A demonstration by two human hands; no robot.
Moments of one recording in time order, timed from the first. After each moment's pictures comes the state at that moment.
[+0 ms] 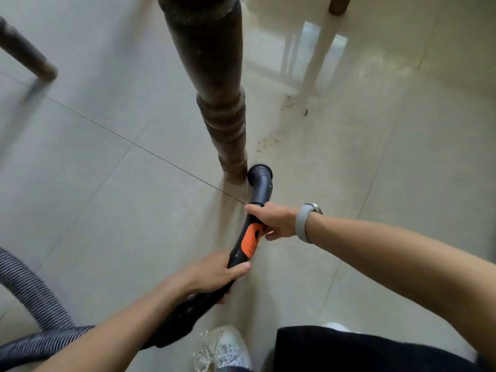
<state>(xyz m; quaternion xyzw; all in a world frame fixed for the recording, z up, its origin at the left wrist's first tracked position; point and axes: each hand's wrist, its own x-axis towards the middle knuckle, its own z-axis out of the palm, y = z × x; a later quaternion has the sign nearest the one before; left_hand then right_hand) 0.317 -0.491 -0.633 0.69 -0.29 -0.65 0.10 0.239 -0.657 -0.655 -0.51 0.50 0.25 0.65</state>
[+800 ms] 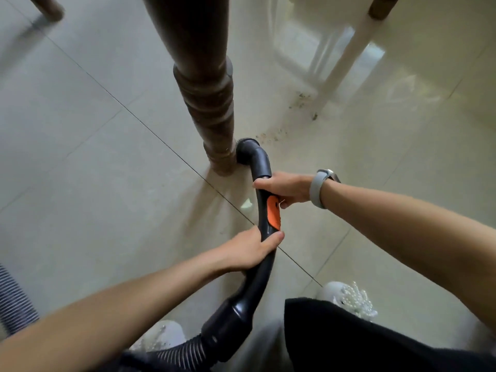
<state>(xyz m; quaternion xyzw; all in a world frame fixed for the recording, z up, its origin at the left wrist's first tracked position) 0.241 -0.600 -0.634 0.73 -0.31 -0.58 0.18 0.235 -0.759 -0.657 -0.67 0.38 0.34 0.54</state>
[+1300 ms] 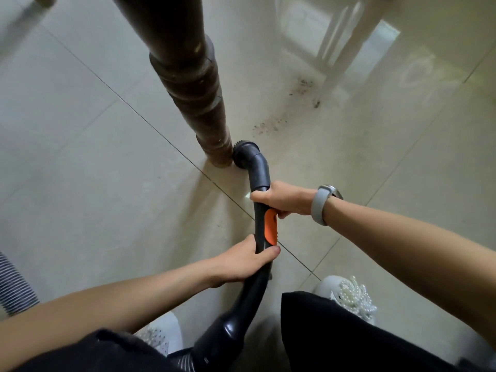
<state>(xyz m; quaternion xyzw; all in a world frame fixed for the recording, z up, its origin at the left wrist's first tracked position) 0.221 -0.581 -0.648 0.65 -0.16 -0.69 0.27 0.212 -0.740 -0.669 -0.69 0.36 0.34 0.52</state>
